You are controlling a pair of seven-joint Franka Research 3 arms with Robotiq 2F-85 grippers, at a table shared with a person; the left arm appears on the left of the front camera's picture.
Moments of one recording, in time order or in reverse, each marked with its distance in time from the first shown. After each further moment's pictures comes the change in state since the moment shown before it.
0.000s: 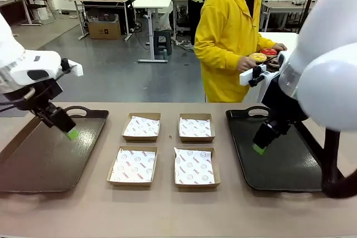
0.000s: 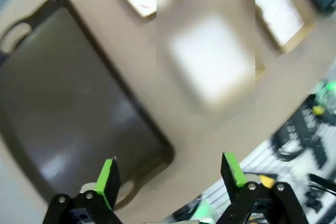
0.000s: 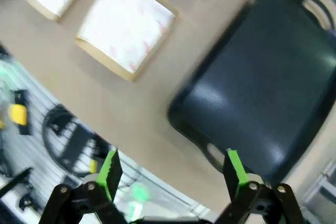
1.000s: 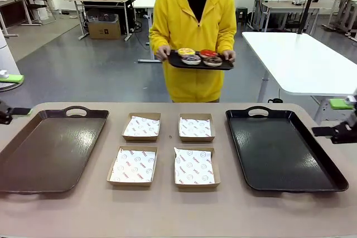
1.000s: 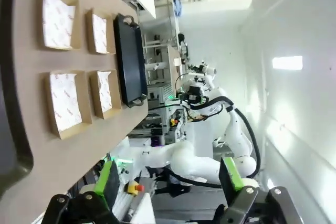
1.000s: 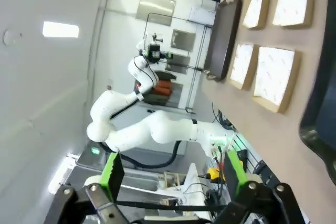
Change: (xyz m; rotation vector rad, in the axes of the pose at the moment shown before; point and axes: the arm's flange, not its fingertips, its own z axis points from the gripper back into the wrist) left arm -0.104 0.154 0.018 -1.049 -0.356 0.669; right arm -0.153 -0.198 -0.037 1.259 -0.472 -0.568
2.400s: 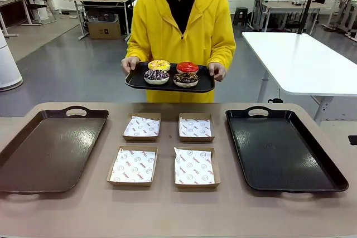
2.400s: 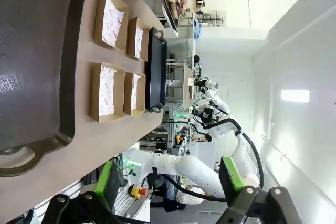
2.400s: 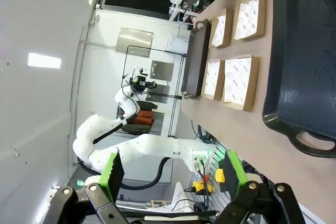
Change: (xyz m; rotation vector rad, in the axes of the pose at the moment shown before) left arm -0.021 0.031 0.071 0.079 -0.097 0.110; right arm -0.032 0.010 0.059 -0.121 -0.142 -0.012
